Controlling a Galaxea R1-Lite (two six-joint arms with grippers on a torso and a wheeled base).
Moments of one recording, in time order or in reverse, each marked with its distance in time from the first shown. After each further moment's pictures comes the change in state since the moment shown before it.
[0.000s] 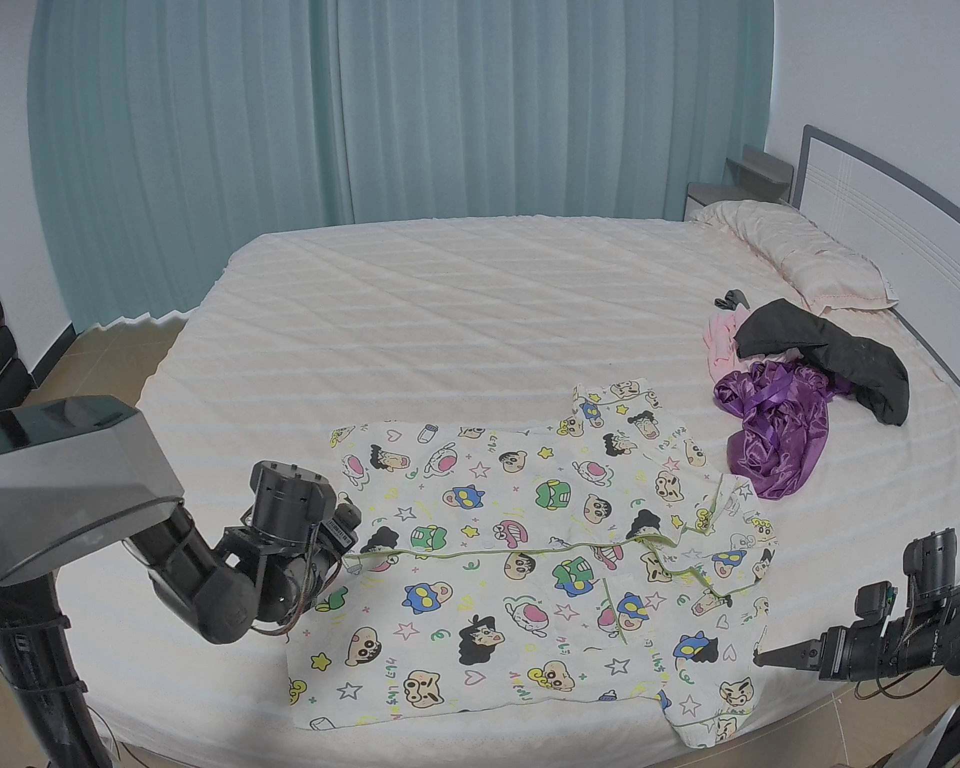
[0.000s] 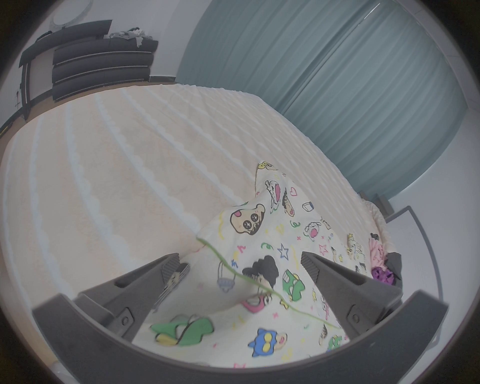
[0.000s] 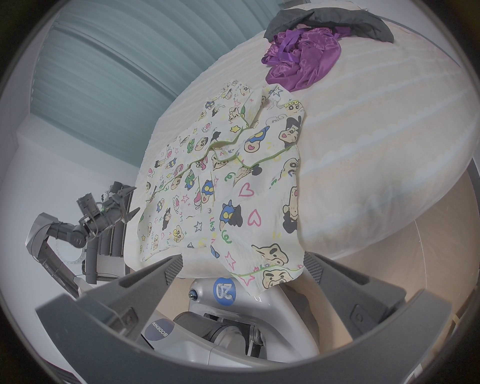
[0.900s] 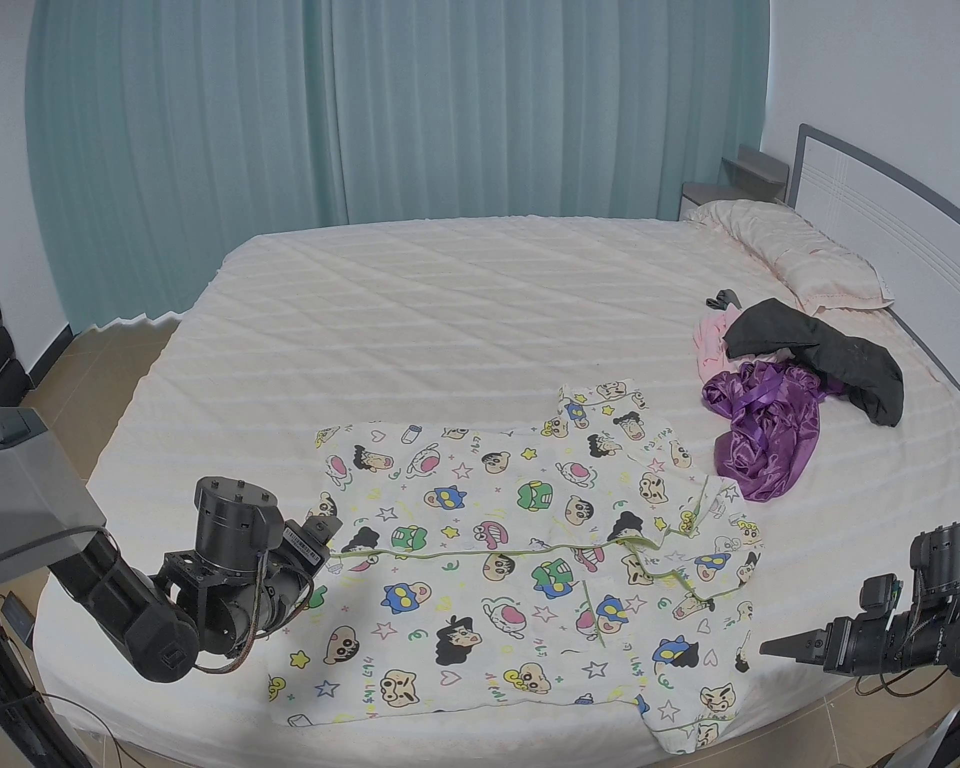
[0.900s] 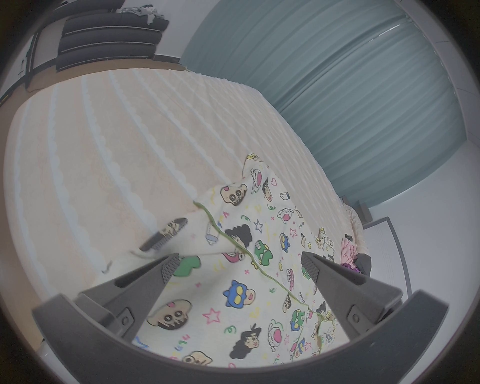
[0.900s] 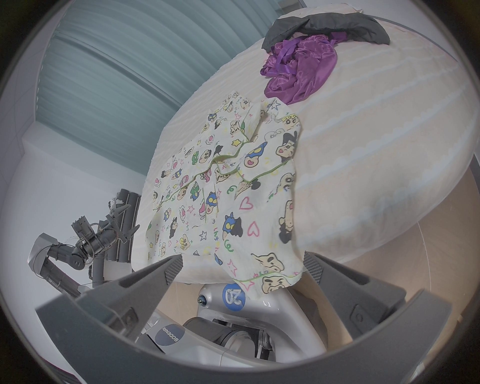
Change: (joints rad) left arm -0.021 -0.206 0.234 -0.076 -0.097 -0.119; right arm 0.001 -0.046 -0.009 -0.001 0.028 0.052
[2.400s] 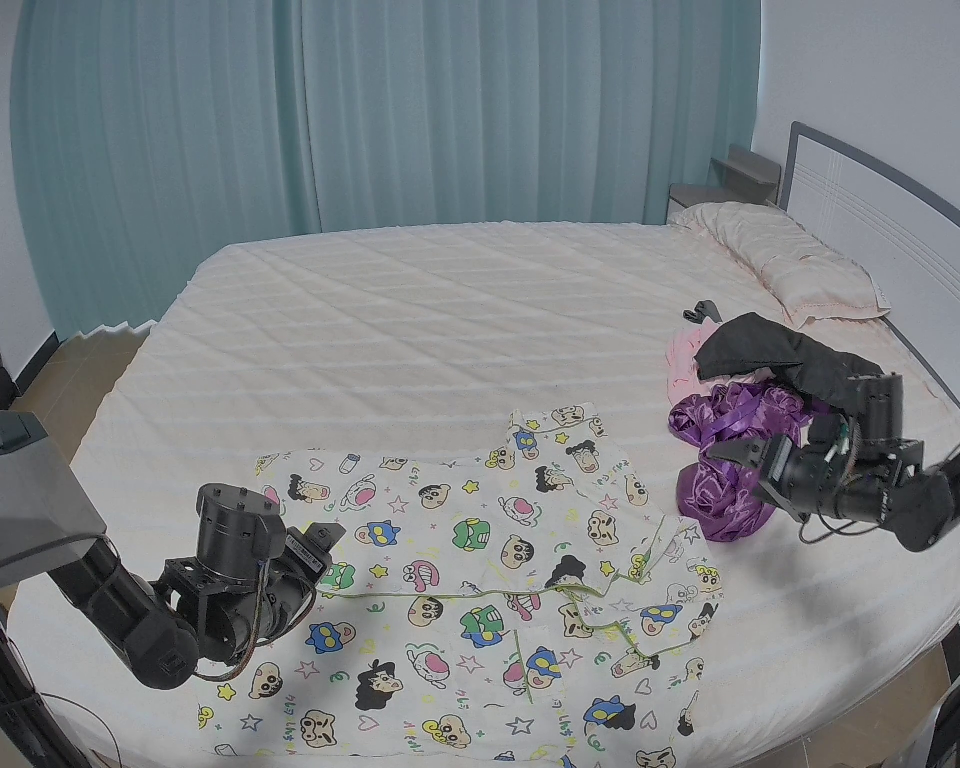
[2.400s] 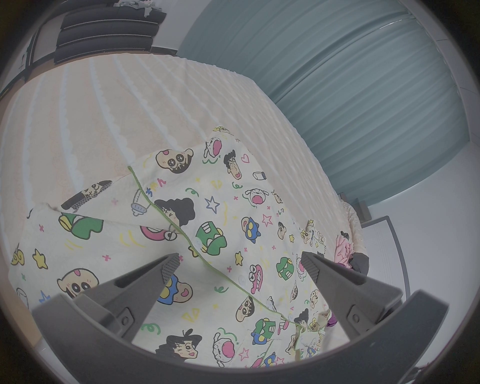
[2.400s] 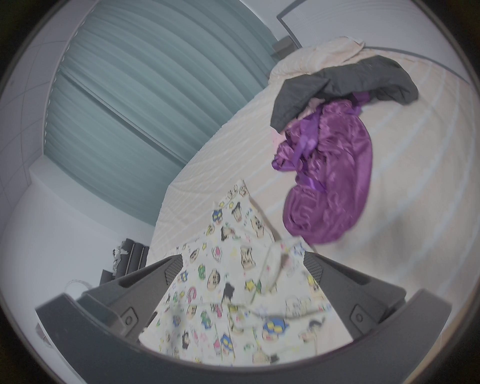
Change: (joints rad) left arm -0.015 -0.003 0.020 -0.004 -0.008 -0.038; right arm 0.233 0.247 -0.577 -0.061 -0.275 0.357
